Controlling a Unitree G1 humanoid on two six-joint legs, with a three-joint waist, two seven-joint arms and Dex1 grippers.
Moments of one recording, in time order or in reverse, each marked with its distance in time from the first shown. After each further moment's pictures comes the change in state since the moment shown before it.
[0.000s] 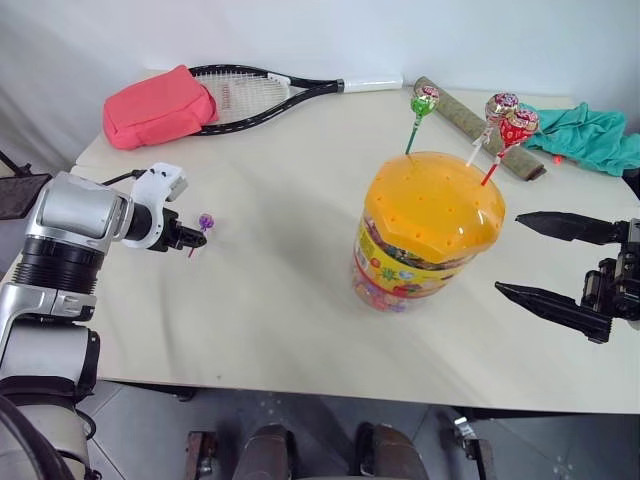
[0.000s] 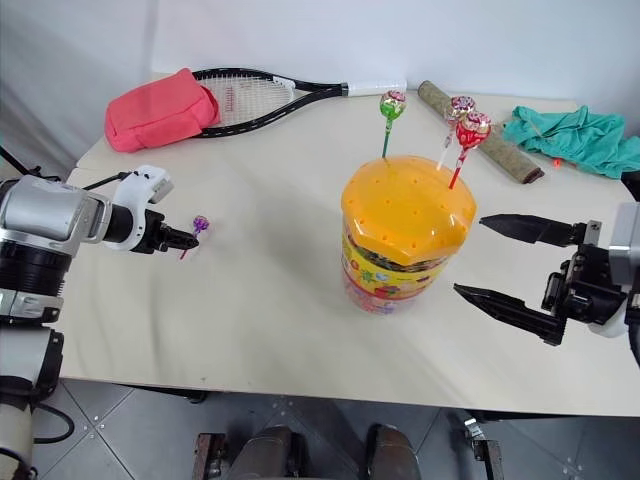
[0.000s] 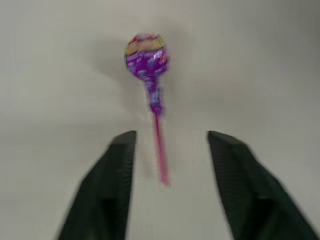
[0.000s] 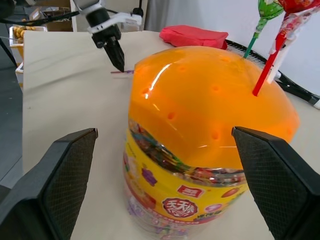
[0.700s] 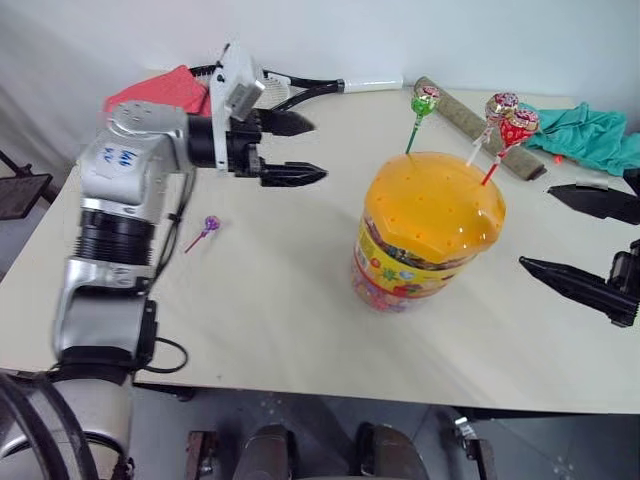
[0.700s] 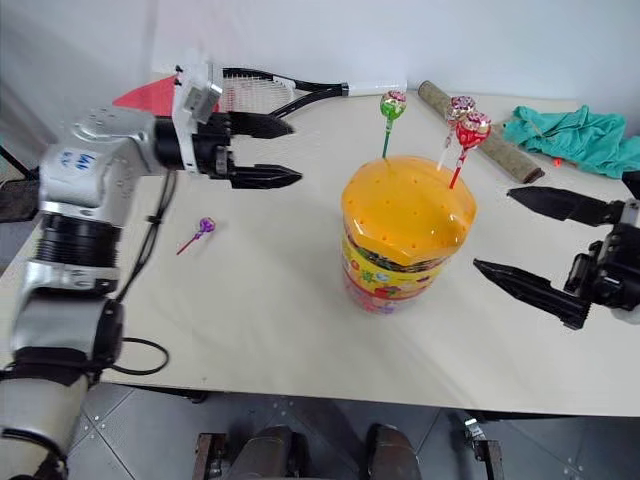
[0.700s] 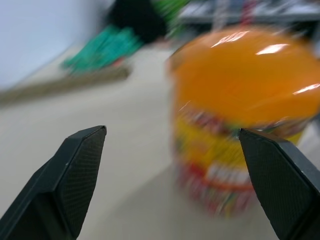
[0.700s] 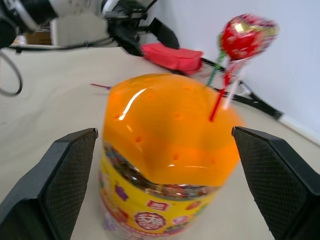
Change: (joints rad) left arm -0.169 -0.396 0.181 0.171 -0.191 -0.952 -0.445; right arm -0.016 0.000 -0.122 -0.007 0.044 0.028 -0.061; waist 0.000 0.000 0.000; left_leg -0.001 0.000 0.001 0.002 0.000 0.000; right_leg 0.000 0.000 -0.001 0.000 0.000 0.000
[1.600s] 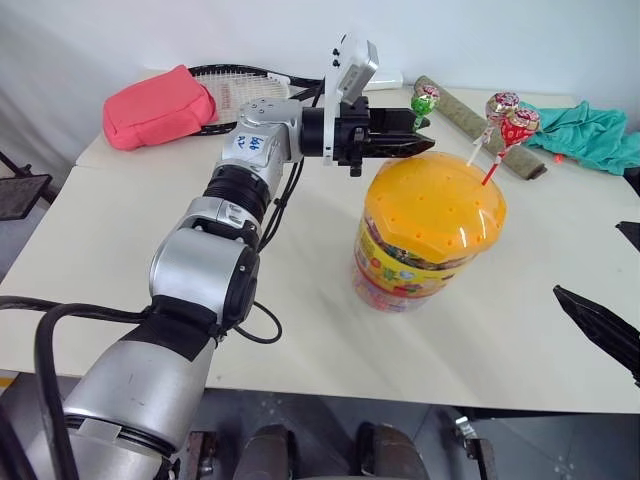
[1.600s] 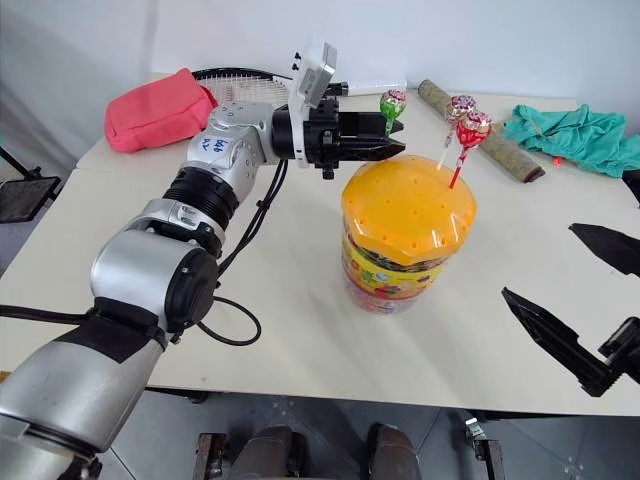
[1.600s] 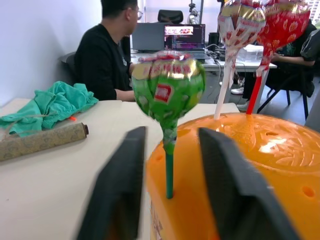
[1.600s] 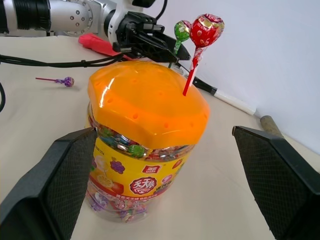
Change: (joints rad) left arm -0.363 -0.344 0.112 0.725 0.138 -0.344 -0.003; right arm 0.454 0.224 -0.364 -0.353 0.144 -0.032 -0.261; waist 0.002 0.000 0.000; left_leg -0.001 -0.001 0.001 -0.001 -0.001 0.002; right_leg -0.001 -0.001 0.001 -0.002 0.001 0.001
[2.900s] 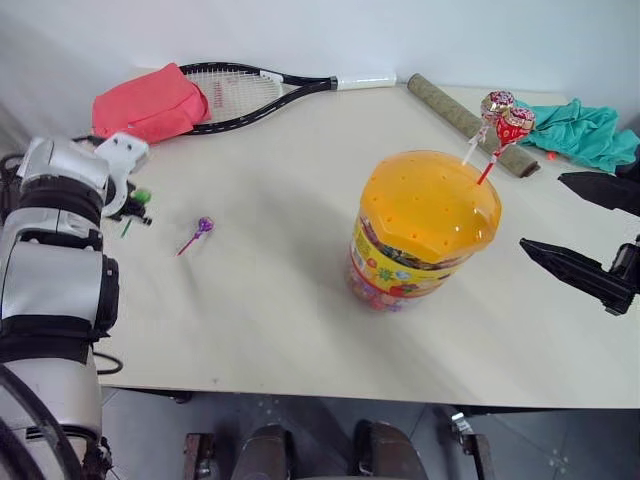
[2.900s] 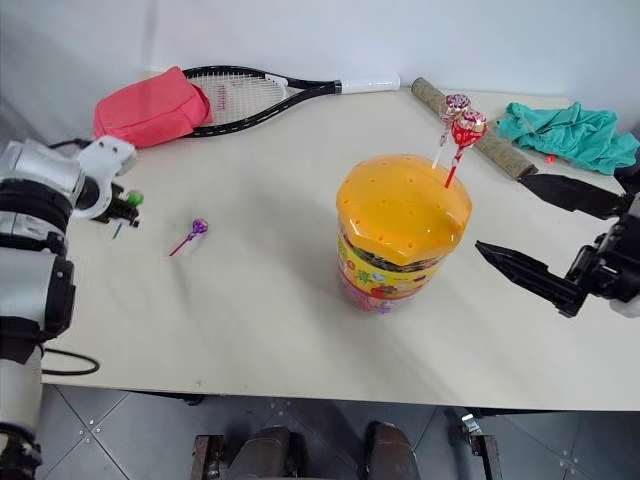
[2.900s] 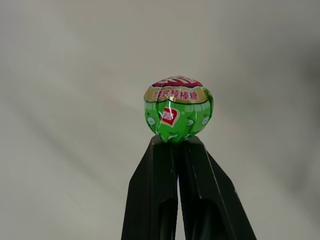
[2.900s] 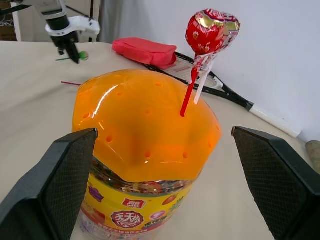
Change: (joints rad) left arm 0.186 0.619 -0.365 0.000 0.559 0.810 0.463; right arm -0.440 -0.252 0.421 0.355 -0.138 -0.026 0.147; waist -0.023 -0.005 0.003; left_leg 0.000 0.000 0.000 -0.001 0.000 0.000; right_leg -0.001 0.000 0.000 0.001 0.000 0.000
